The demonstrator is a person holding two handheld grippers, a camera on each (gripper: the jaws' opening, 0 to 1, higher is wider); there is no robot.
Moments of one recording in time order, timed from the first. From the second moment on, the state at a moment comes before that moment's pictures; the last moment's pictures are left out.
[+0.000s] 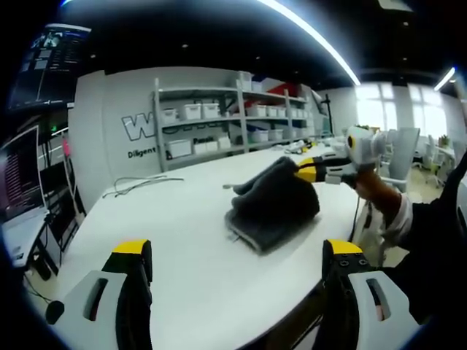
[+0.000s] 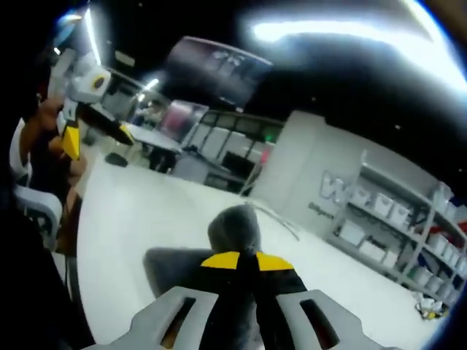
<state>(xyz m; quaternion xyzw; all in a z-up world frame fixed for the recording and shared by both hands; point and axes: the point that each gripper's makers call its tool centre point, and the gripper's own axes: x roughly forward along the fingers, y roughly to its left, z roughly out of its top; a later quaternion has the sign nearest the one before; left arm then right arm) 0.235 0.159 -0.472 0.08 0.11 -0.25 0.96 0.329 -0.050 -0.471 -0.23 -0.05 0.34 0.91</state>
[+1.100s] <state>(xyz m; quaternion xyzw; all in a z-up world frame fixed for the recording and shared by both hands) 0.235 0.158 -0.471 0.08 0.11 -0.25 0.96 0.338 -0.105 -0.466 -0.20 -0.04 0.28 0.94</state>
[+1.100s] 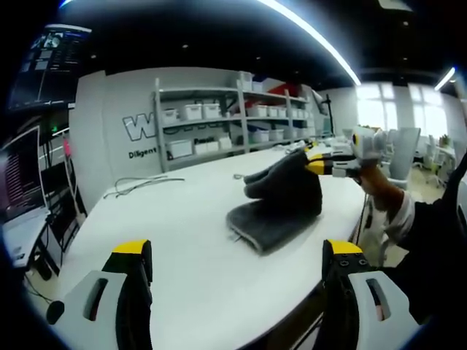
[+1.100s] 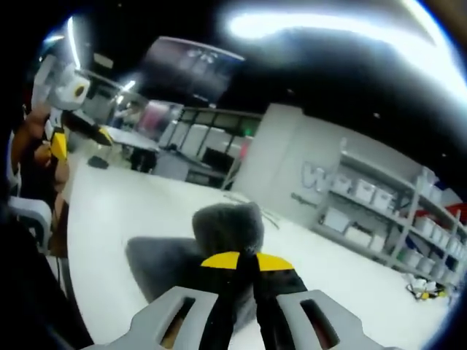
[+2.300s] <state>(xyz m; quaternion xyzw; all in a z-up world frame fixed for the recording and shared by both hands) 0.234 0.163 -0.468 0.08 0.10 -0.24 0.96 0.339 -0.136 -0.474 -0.17 -0.01 0.25 0.95</state>
